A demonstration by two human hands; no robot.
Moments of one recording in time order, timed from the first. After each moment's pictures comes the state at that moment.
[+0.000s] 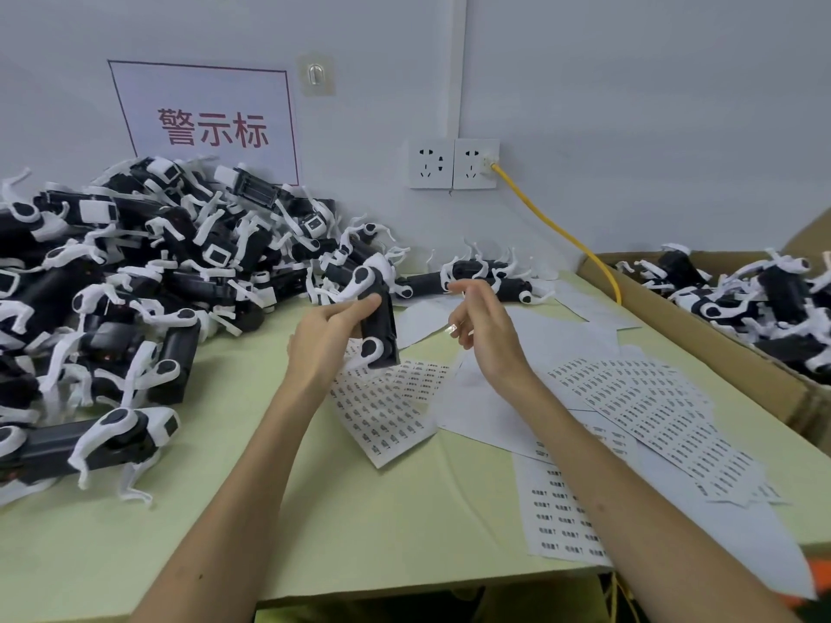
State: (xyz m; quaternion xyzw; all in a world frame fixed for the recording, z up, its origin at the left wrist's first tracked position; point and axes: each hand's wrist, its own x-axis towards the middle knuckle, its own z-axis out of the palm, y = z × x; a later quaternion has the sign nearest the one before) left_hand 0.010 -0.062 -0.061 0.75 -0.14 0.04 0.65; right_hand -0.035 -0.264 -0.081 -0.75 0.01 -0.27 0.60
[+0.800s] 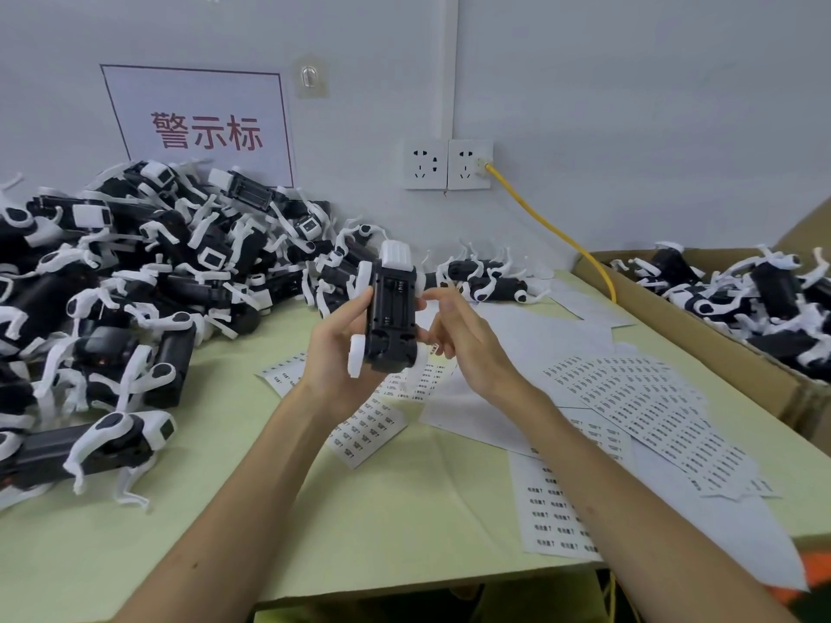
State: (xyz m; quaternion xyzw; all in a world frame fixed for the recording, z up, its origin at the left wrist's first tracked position) left_hand 0.001 -0.077 -0.071 0.49 -0.28 -0.25 0.79; right_hand -0.039 -0.259 -0.088 -0.82 -0.08 -0.22 0.53
